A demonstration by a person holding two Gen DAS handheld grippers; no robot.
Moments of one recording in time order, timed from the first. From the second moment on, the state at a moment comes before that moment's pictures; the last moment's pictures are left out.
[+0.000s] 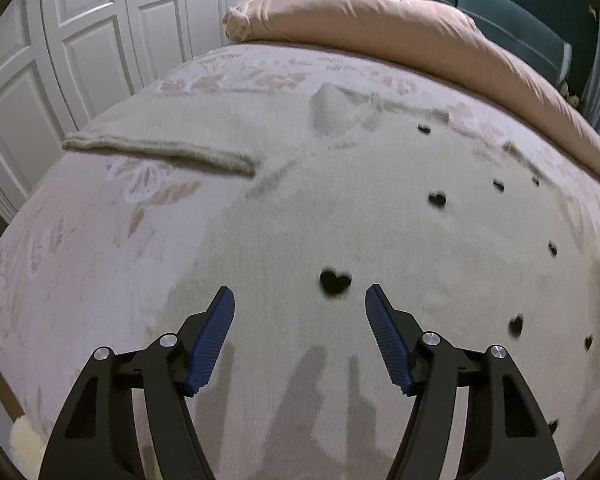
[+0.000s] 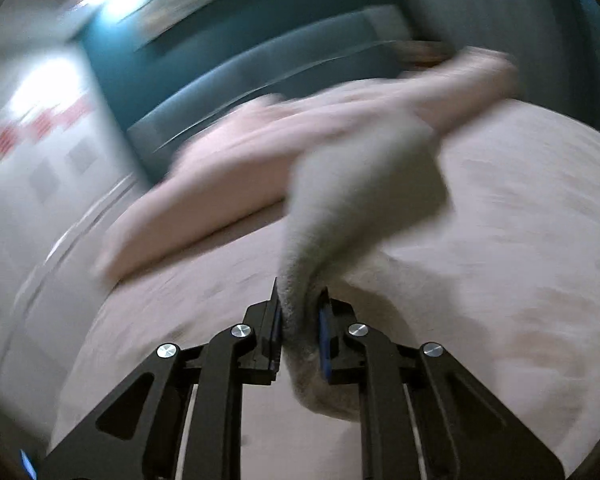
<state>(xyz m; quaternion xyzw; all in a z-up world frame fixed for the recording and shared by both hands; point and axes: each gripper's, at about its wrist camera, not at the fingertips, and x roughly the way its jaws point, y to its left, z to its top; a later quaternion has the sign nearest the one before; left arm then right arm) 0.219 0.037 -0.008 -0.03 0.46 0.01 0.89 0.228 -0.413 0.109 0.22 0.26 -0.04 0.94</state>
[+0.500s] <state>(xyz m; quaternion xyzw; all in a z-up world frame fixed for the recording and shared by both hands) 0.307 0.033 -0.022 -0.20 0.50 -0.10 0.84 0.207 -0.247 0.001 0.12 0.41 0.02 0.91</state>
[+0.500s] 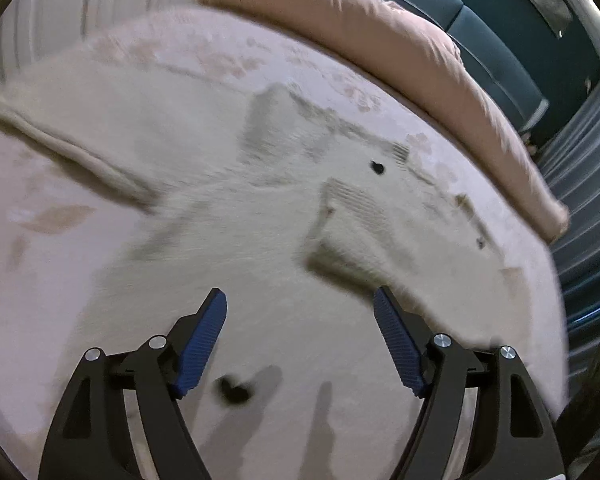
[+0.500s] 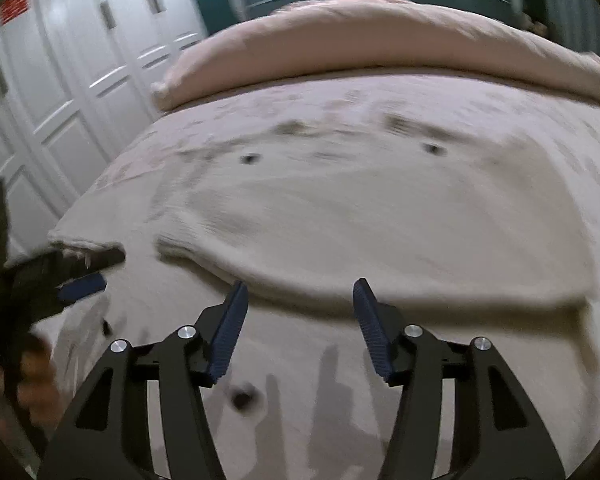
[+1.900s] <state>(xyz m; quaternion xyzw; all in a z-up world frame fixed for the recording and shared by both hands) 0.351 0.003 -0.061 -0.15 0.43 -0.11 0.89 0.223 -0.373 0.012 0.21 0.35 -0.12 0.90</state>
